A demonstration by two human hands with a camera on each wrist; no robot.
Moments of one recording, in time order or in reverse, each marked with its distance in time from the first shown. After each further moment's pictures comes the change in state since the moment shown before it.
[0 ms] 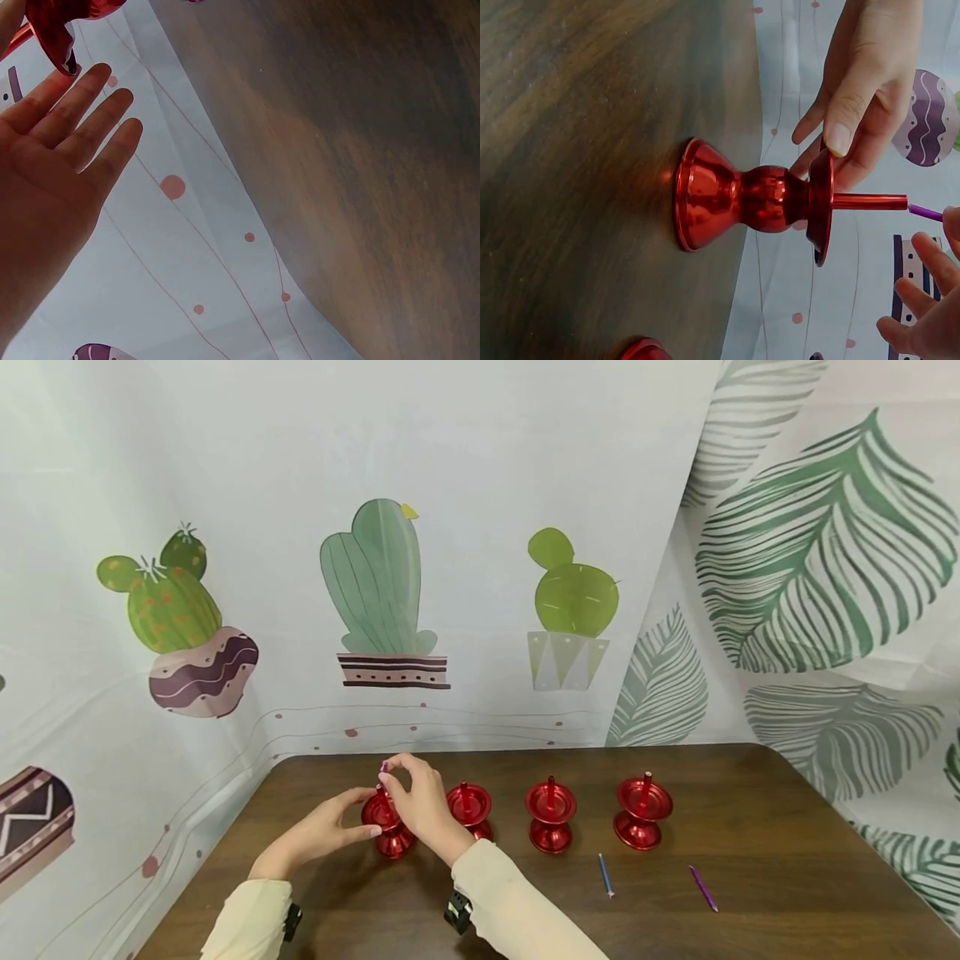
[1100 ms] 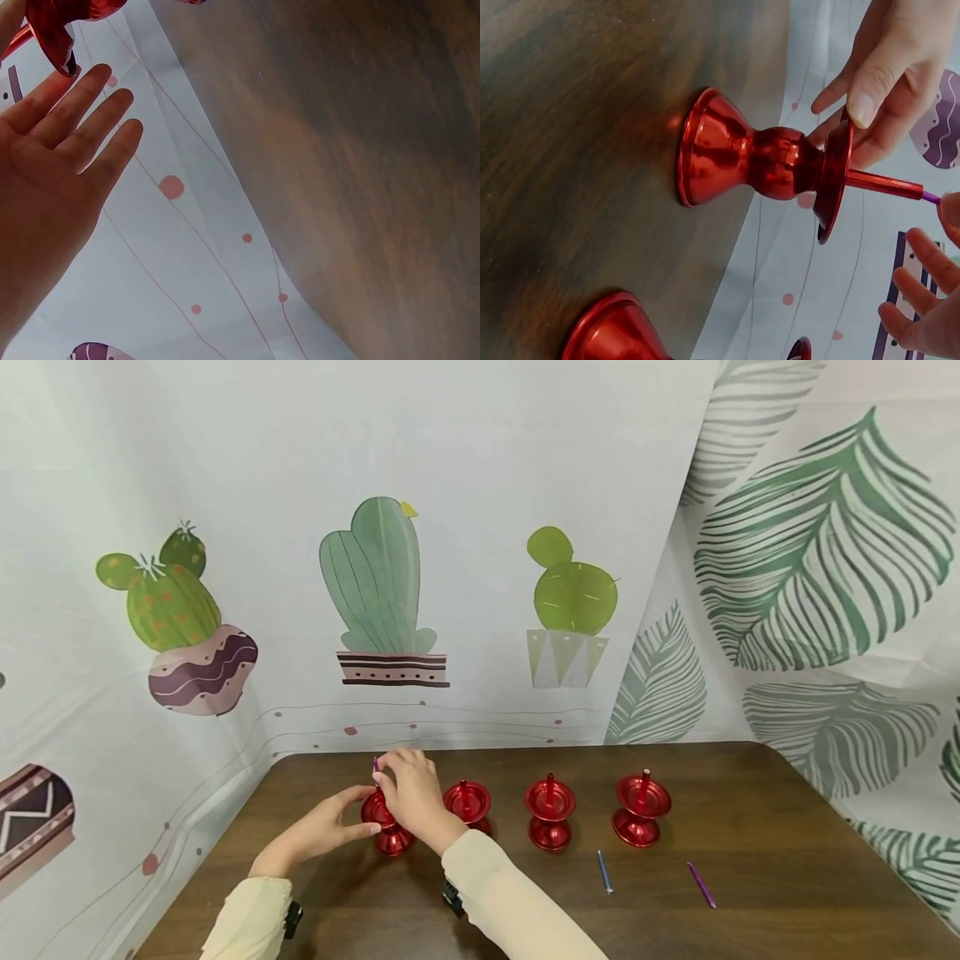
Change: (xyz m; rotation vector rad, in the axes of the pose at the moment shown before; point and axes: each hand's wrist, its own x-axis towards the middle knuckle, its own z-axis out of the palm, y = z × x) left_hand 0.000 -0.001 0.001 -0.008 0.003 0.006; right_hand 0.009 -0.004 0.006 -0.401 -0.098 -0.109
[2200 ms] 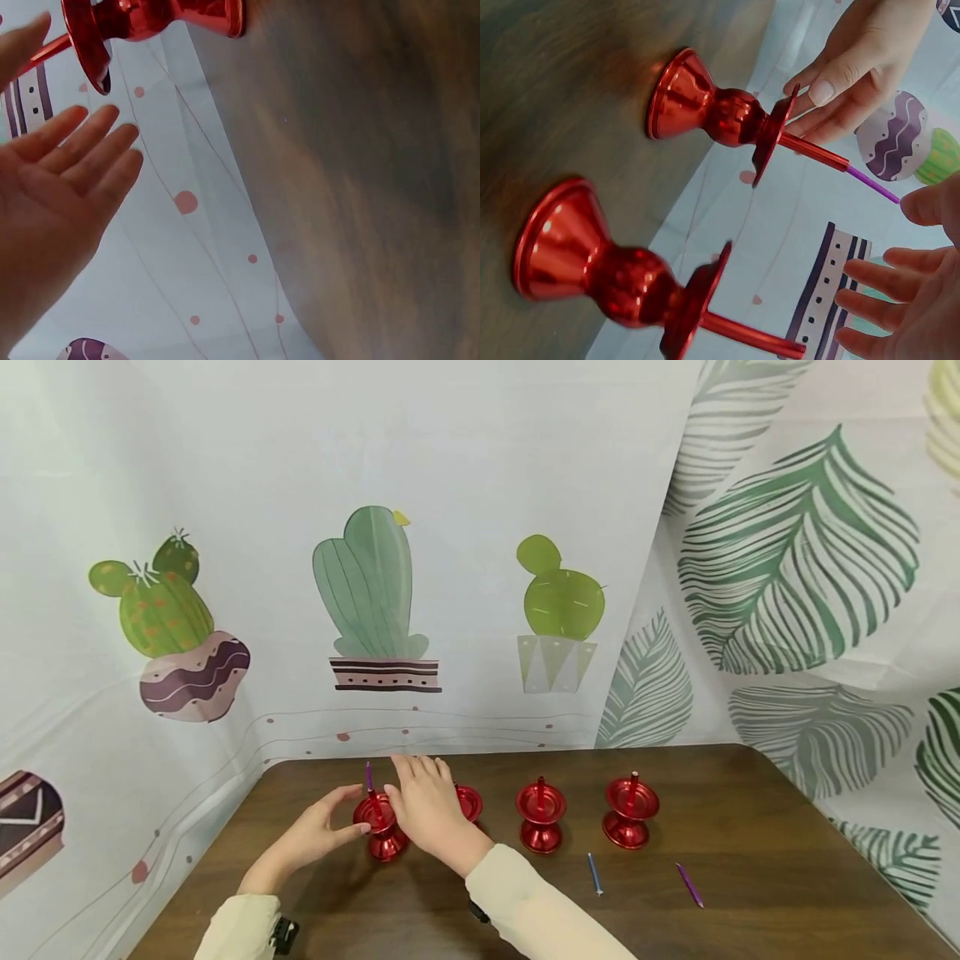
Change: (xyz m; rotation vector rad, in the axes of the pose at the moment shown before) left_hand -0.007 0.011 0.005 -0.054 0.149 -0.024; right_hand -0.026 -0.006 -0.046 -0.336 -0.111 -0.033
